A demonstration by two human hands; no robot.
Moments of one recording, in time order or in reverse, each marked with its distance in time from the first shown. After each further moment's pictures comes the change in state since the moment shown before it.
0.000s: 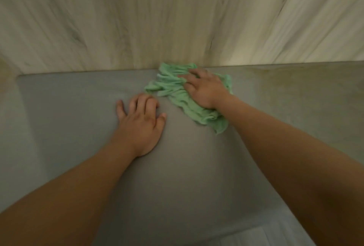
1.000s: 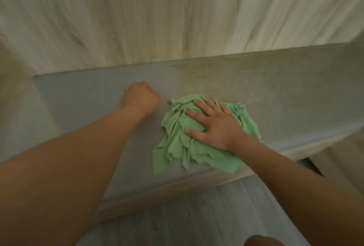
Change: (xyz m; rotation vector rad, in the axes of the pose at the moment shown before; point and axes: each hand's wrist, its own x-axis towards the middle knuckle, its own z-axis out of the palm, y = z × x) left_hand -0.008 0.070 -0.059 -0.074 -0.126 -0.338; right_hand -0.231 0.003 0.010 -0.024 -0.048 -0.042
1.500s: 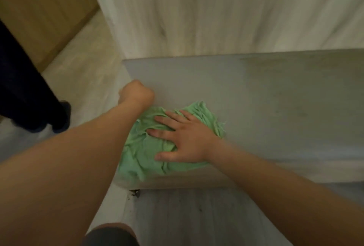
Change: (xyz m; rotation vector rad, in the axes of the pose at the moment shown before) left_hand -0.061 -0.176 -0.092 -0.143 0.094 -0.383; right_hand 0.016 -0.240 0.035 -0.006 0.032 -0.639
